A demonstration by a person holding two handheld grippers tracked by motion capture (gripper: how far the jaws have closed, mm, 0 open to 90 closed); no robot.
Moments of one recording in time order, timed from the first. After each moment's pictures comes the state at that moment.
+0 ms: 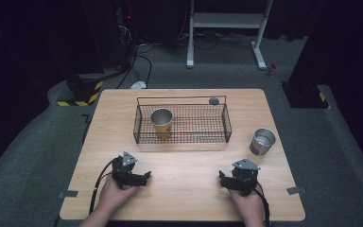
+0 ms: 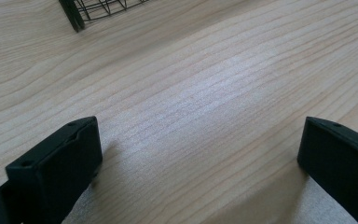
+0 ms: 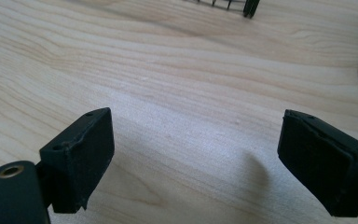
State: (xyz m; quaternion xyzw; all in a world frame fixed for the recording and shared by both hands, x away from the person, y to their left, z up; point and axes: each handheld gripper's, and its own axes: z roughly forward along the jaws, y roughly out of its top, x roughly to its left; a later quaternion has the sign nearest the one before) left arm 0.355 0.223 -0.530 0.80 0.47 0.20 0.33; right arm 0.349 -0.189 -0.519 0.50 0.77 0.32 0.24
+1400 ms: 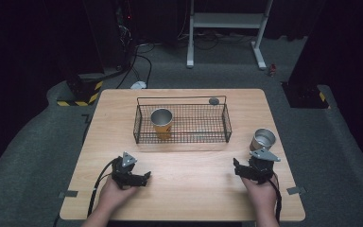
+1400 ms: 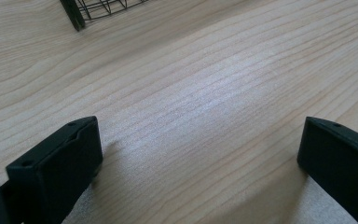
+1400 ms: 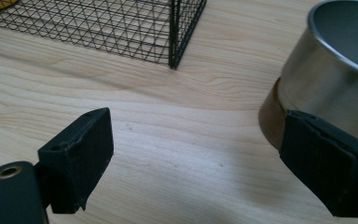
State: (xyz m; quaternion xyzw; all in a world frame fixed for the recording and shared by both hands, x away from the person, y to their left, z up) left arm 0.354 0.223 -0.531 0.79 0.47 0.20 0.33; right arm 0.370 -0.232 -0.491 0.51 0.74 0.35 0.28
